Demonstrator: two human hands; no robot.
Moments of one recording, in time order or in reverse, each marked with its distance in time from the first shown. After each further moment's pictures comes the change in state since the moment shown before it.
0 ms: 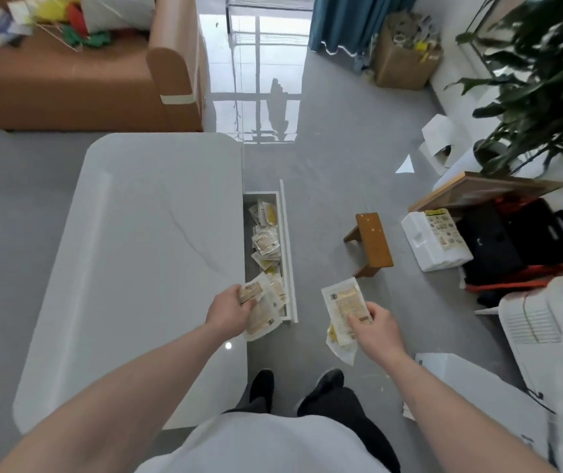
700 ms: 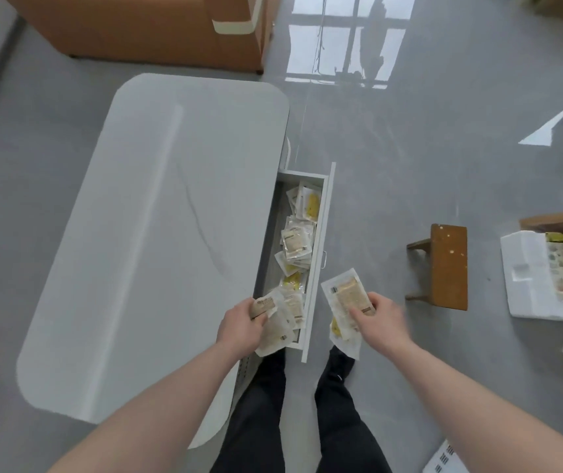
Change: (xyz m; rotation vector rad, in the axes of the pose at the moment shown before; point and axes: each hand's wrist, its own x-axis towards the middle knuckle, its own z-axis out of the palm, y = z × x) left_hand 0.174 0.031 0.089 0.014 0.055 -0.362; right_hand 0.318 -0.032 0.046 -0.199 -0.356 -0.063
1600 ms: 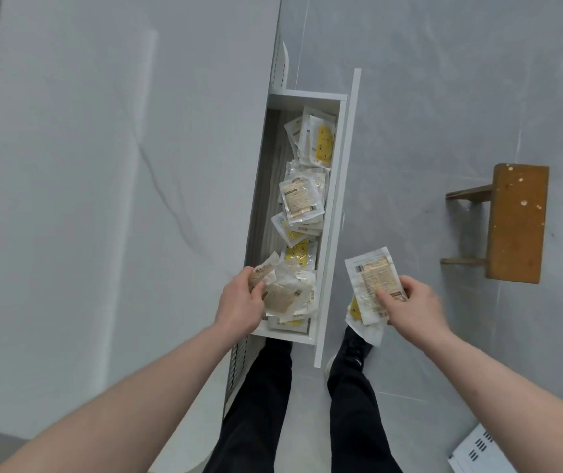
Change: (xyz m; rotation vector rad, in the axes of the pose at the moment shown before) left_hand 0.167 -0.065 0.113 -0.127 0.000 0.026; right_hand 0.152 0.102 0.091 0.098 0.002 0.119
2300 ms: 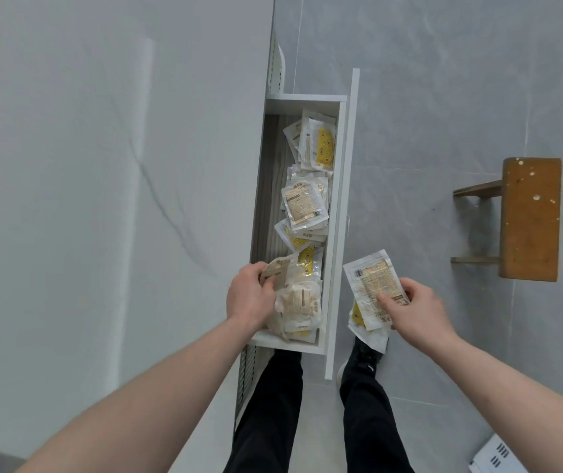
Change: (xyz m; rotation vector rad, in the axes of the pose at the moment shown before) left_hand 0.033 0.020 0.004 0.108 0.088 0.024; right_hand 0.010 -0.001 0.012 0.083 -0.046 -0.023
